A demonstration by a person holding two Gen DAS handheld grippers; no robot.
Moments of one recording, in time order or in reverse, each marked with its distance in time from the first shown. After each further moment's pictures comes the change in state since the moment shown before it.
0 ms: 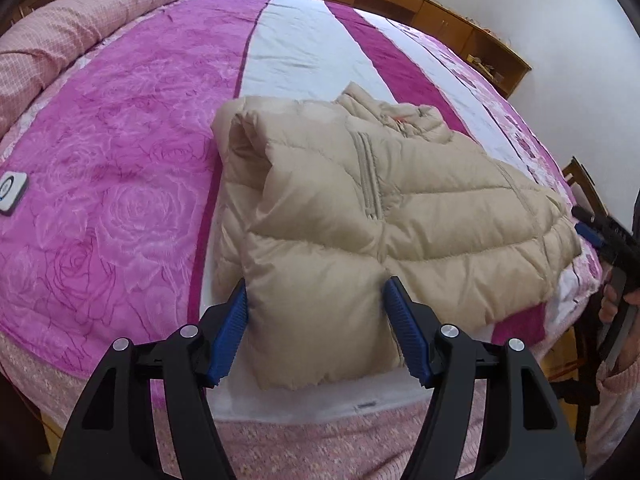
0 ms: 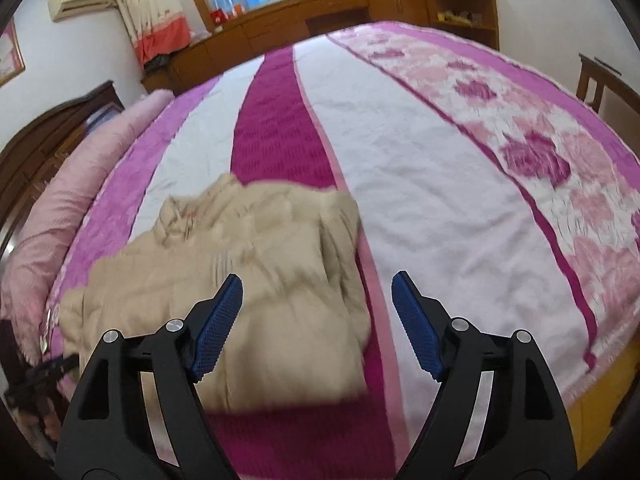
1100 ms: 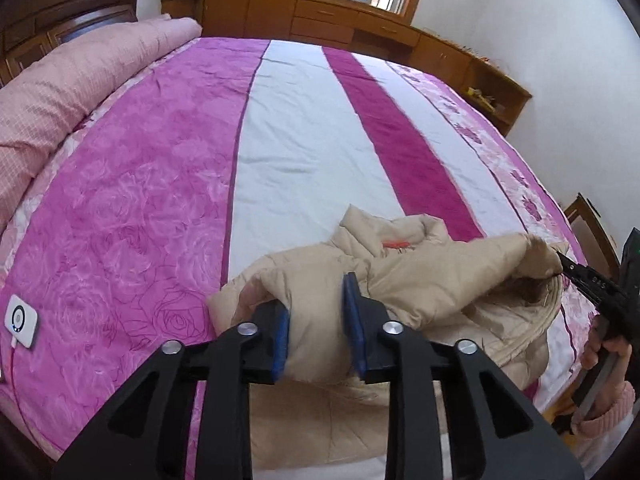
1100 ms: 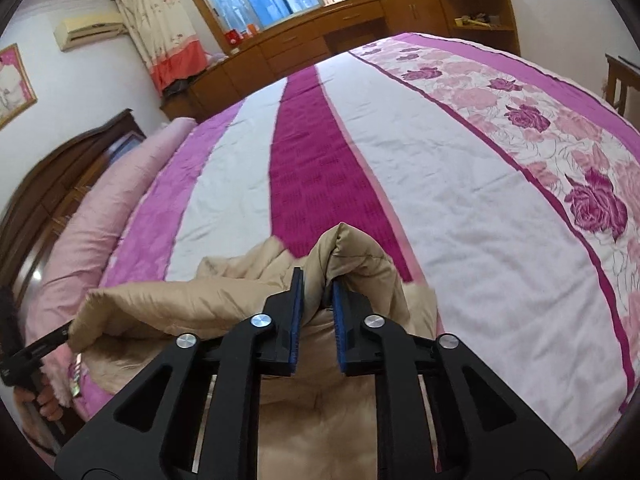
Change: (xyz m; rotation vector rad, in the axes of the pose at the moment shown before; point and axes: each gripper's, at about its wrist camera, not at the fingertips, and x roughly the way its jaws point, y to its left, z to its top) left arm -0.004 -0.017 0.150 0.028 -0.127 0.043; right arm 0.052 0.049 0.094 0.042 -0.102 0.078
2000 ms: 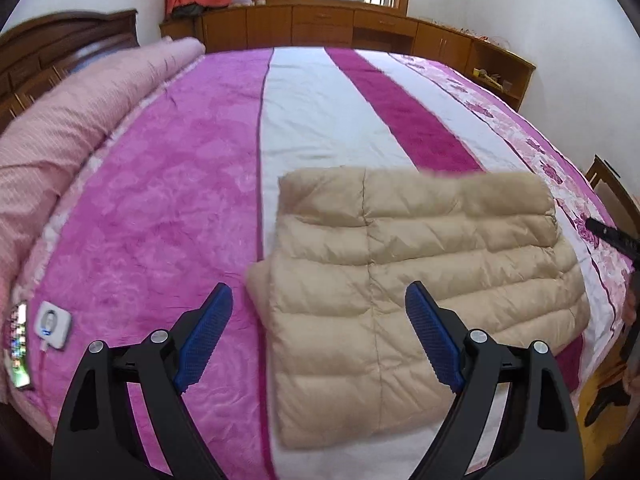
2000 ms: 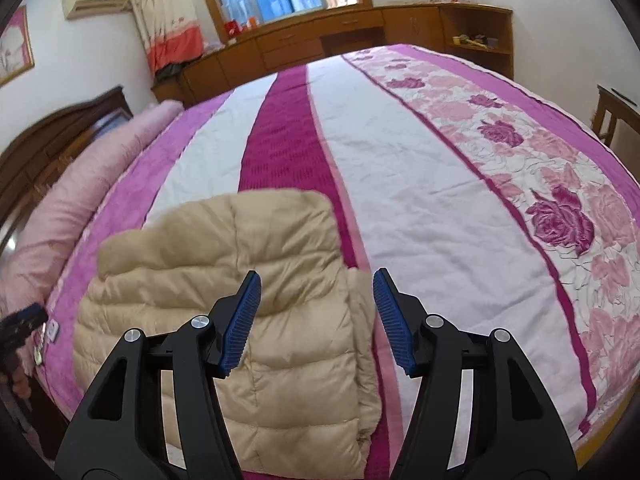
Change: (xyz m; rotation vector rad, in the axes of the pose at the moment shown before) left arm -0.002 0.007 -0.038 0.114 -0.016 0.098; right arm -0.015 -0.024 -0.026 -0.123 0.014 -0.059
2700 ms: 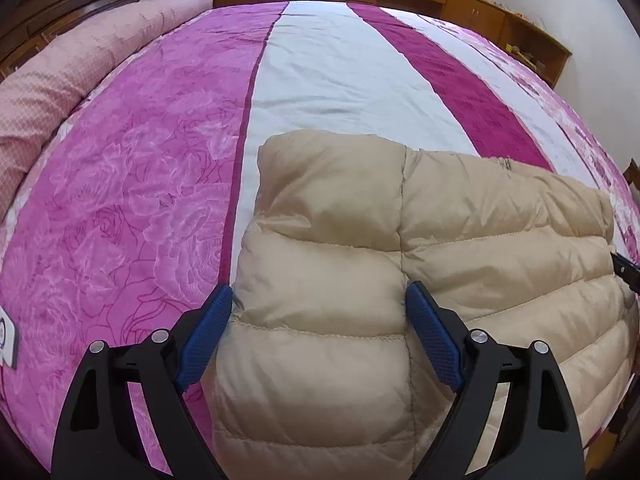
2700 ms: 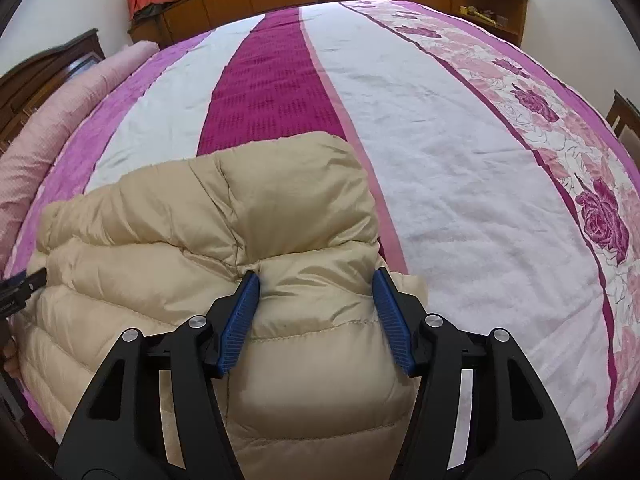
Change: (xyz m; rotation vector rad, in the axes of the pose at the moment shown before) left arm 0.122 -0.001 0.020 -0.057 0.127 0.056; right arm 0.100 0.006 -0.004 -0.033 0.164 -0.103
